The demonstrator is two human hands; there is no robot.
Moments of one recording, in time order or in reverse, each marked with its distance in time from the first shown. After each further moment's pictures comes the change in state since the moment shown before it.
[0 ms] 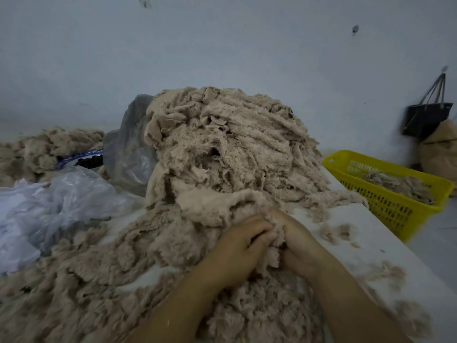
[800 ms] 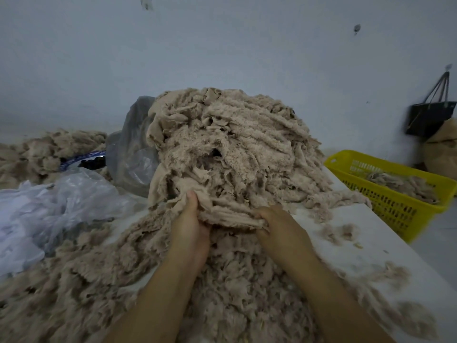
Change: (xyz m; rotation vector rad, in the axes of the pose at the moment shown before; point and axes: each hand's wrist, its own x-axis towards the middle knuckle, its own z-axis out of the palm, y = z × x) left_hand 0.010 -0.023 -0.047 -1.204 0.744 -0.539; right_hand 0.004 0.009 0.001 -1.486 0.285 -0.530
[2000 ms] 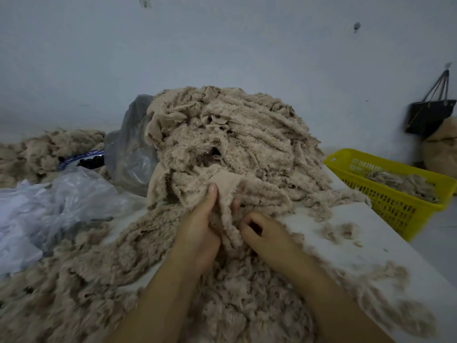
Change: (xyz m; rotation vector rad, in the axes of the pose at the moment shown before) left_hand -0.018 -0.001 0.011 0.123 -0.213 -0.033; right_hand 0.000 -0.009 0.012 0.482 -0.107 -0.011
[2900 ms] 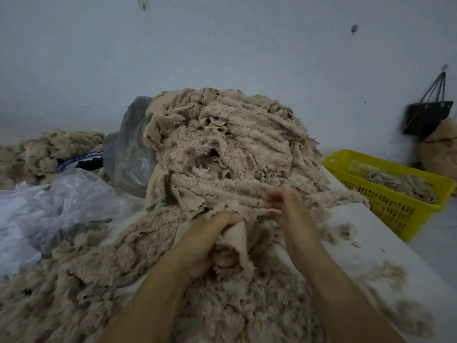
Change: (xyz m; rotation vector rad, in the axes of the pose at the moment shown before) left_hand -0.011 0.006 -0.006 0.359 -0.198 -0.244; right_hand 0.008 0.001 -0.028 0.654 0.361 0.083
